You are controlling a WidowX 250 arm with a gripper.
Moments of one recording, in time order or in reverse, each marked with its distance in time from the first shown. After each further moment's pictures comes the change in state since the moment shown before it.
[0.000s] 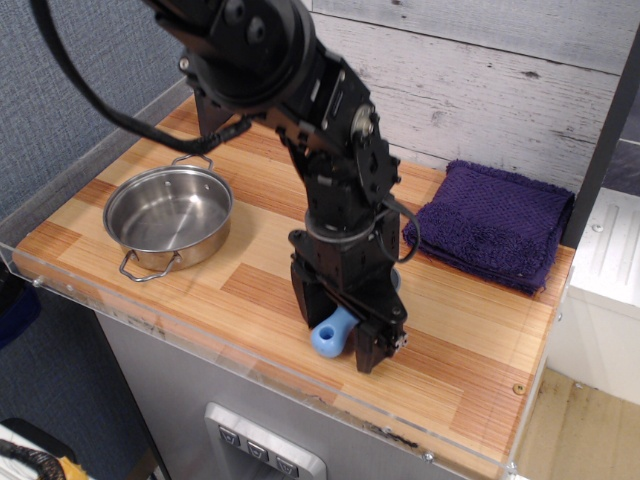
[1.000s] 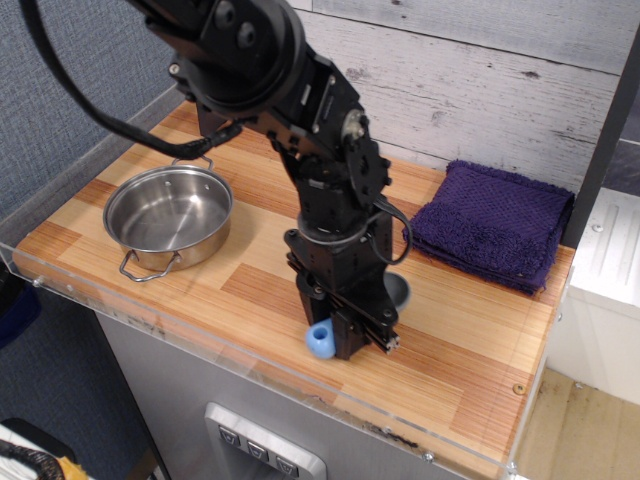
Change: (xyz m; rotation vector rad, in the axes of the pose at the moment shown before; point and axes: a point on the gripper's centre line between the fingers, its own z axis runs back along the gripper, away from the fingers) arm -0.002 -0.001 0.001 -0.006 0.006 -0.043
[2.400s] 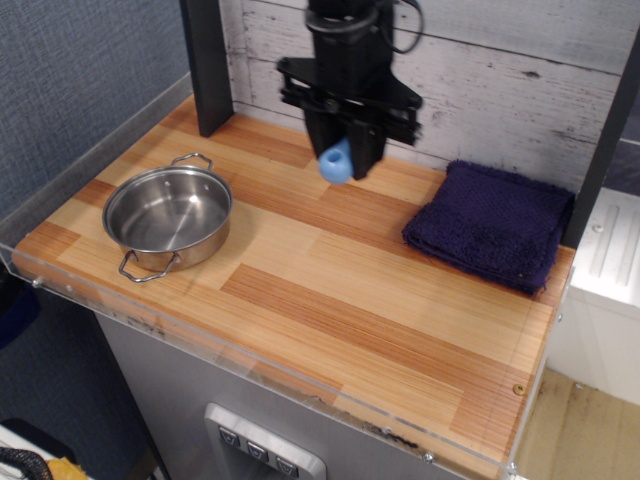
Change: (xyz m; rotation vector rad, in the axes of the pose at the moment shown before) arm 0.059 0.066 0.086 0.065 -0.097 0.333
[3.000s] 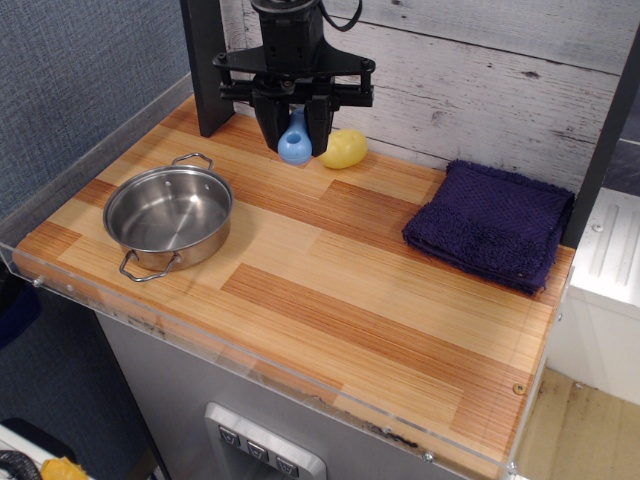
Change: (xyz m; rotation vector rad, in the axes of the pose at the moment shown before) arm 0.000 0.039 0.001 0.061 0.014 0.448
